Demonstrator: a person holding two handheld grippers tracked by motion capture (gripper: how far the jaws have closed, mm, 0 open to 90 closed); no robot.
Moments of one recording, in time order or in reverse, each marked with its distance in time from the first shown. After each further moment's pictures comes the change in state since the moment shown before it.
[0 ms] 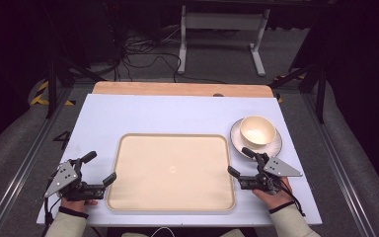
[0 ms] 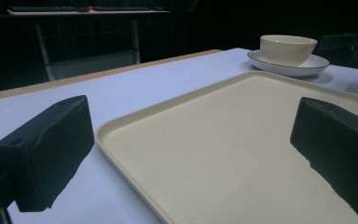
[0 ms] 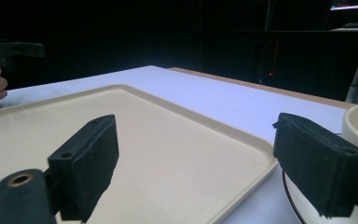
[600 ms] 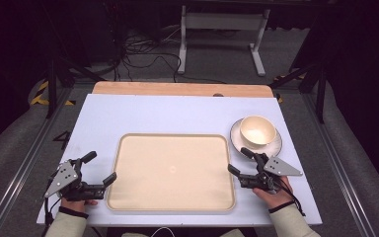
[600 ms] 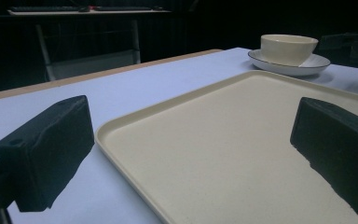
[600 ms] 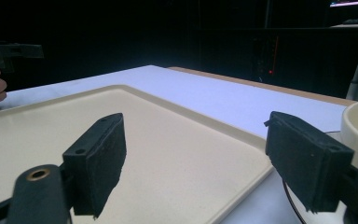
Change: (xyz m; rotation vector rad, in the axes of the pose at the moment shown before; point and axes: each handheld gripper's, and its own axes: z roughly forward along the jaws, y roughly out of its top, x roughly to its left) left arm 0.000 0.000 0.000 0.001 0.002 0.001; right arm -0.001 0.001 0.000 0.007 -0.003 0.015
